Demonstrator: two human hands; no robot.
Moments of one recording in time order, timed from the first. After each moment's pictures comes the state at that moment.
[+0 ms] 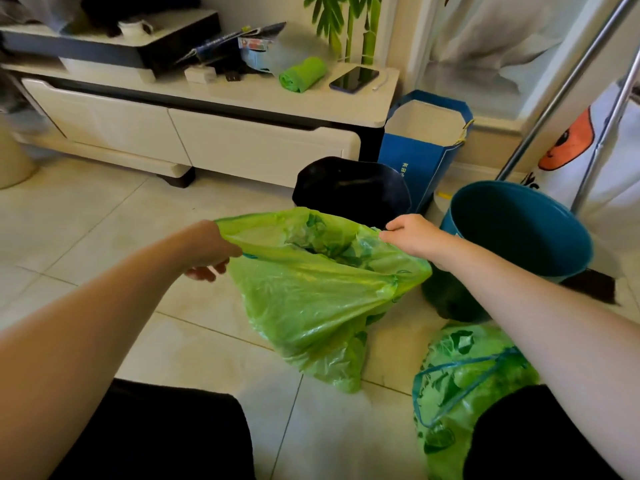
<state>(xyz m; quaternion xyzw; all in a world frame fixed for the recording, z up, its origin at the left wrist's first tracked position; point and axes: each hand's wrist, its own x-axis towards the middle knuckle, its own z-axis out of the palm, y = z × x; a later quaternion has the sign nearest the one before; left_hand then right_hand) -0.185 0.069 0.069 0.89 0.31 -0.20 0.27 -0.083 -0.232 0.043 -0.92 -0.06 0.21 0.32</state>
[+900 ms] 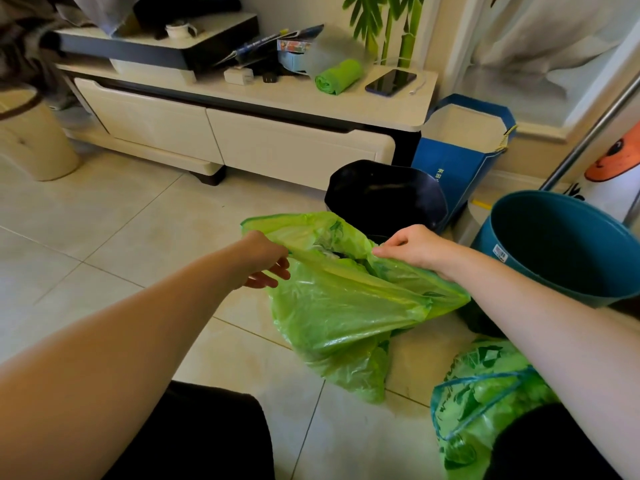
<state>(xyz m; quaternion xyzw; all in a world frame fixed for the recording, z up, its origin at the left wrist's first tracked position) -0.191 0.050 0.055 0.79 0.34 -0.20 0.47 -0.088 -0.191 0.033 -0.89 -0.11 0.25 0.36</state>
